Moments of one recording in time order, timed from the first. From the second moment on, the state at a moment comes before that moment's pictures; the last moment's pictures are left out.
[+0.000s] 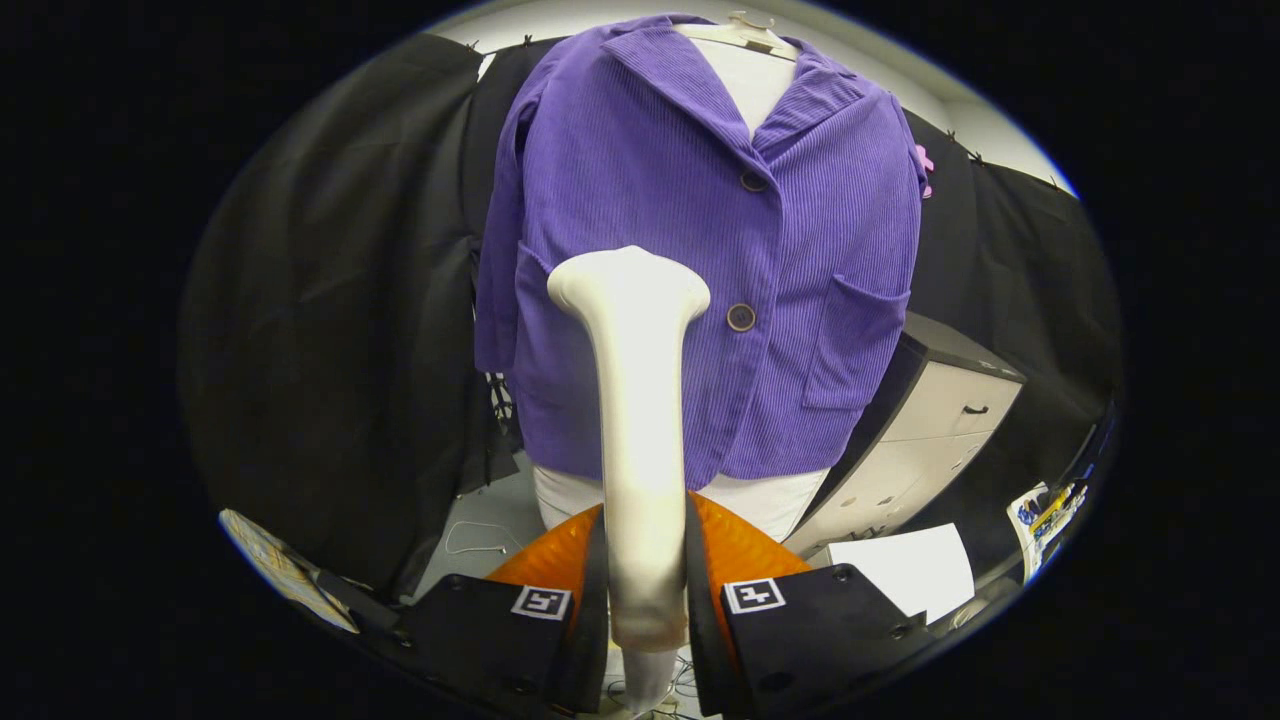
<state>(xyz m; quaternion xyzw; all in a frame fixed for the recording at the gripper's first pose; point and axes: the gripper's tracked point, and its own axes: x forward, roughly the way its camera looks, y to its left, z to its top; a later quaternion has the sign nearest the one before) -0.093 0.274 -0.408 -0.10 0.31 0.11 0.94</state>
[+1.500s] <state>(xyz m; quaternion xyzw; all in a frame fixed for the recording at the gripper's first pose) -0.123 0.205 -0.436 -0.07 0.37 0.12 0.92</state>
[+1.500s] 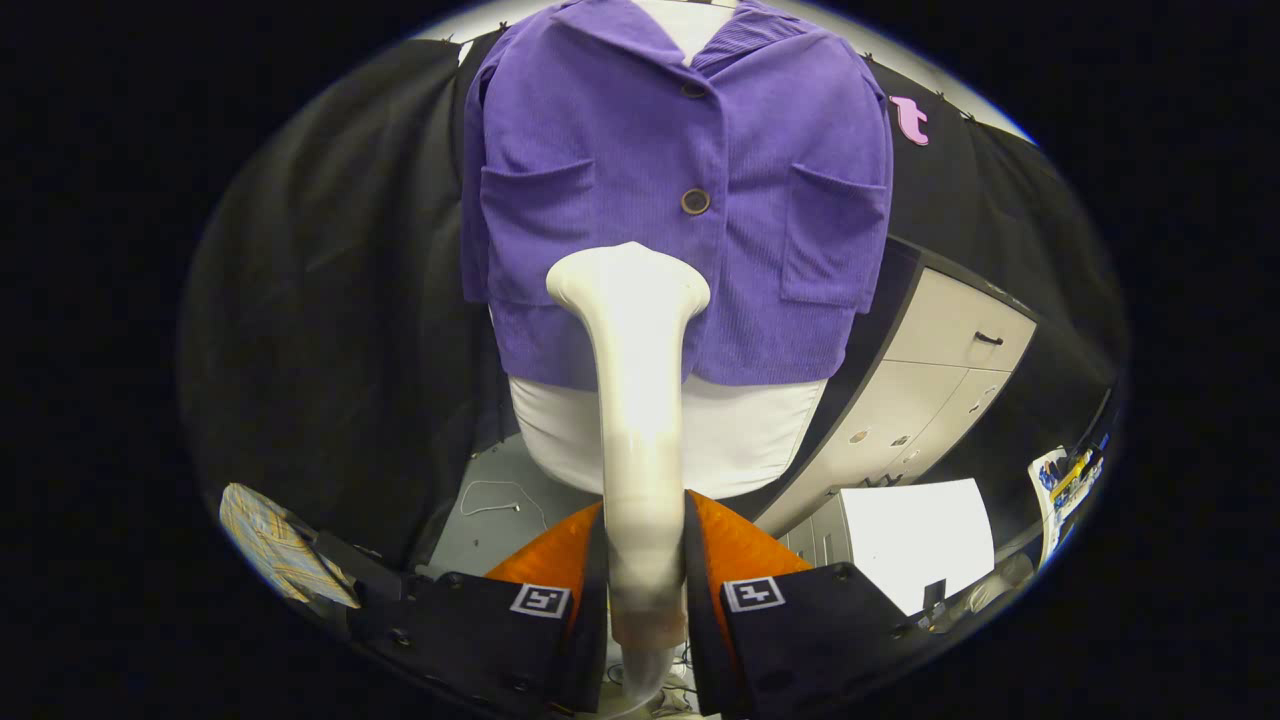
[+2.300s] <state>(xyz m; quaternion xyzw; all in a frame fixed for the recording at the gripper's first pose) -0.021 -0.032 -0.266 -0.06 0.23 0.03 0.97</state>
